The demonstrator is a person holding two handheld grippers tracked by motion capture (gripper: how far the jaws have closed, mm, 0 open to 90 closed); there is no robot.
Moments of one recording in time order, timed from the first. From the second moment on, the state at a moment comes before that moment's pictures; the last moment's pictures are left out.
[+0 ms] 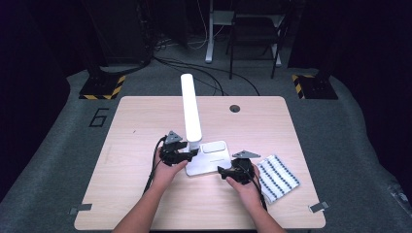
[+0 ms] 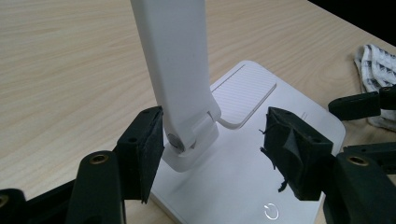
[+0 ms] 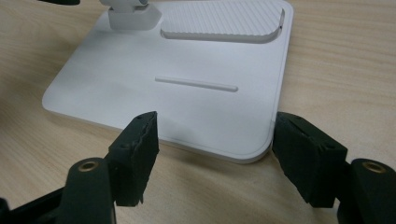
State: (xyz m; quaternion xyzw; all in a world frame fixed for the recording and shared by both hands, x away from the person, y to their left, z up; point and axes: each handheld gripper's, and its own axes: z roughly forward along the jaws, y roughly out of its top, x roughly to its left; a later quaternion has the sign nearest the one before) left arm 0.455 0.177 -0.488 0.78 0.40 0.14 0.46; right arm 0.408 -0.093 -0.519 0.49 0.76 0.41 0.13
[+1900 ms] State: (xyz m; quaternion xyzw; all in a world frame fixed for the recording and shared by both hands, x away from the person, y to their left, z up) left arm 0.437 0.170 -0.487 0.79 0.37 0.11 0.47; right arm 0.406 -0.105 -0.524 0.50 0.75 0.42 0.12
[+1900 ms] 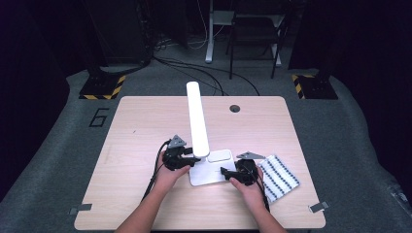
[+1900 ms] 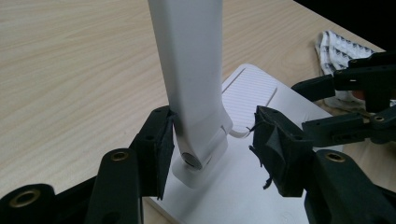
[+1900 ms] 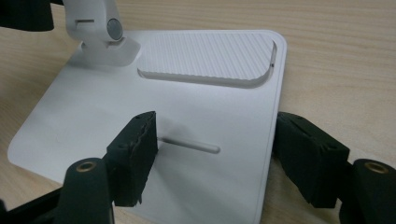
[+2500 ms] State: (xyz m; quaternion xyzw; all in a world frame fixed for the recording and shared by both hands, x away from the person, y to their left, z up) left arm 0.406 0.190 -0.488 0.77 0.39 0.10 0.50; right arm 0.401 -0.092 -0.521 0.47 0.77 0.42 0.11
